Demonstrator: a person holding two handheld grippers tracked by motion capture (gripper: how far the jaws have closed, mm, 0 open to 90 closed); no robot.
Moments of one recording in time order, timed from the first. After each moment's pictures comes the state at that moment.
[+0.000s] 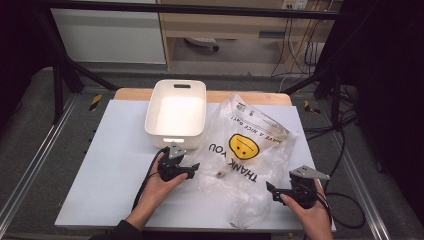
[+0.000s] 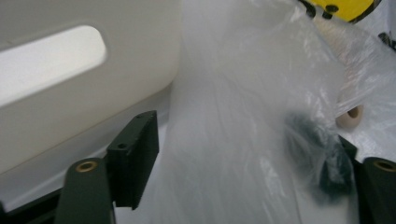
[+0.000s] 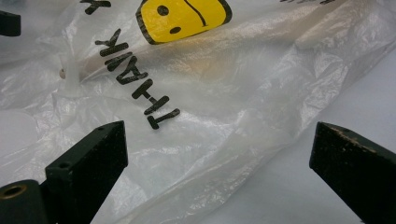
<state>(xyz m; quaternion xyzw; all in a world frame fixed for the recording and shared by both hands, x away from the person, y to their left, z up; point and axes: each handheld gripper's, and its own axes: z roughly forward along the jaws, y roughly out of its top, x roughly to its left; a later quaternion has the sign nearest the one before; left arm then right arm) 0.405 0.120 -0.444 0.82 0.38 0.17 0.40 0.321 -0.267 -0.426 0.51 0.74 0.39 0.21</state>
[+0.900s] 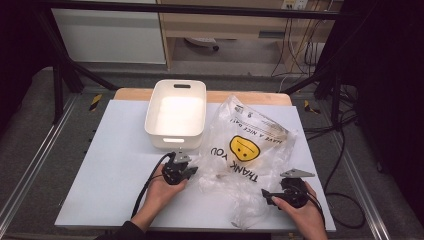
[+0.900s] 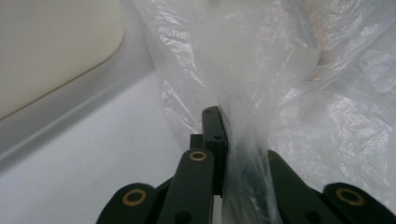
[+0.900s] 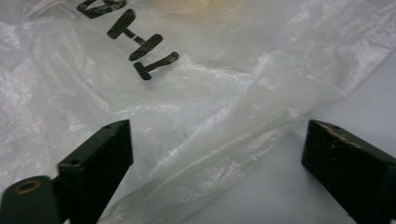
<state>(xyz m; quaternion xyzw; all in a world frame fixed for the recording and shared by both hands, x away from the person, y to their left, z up) 0.397 0.113 -0.455 0.85 0.34 0.12 0.39 0.329 -0.254 -0.453 0.52 0.78 0.31 0.17</state>
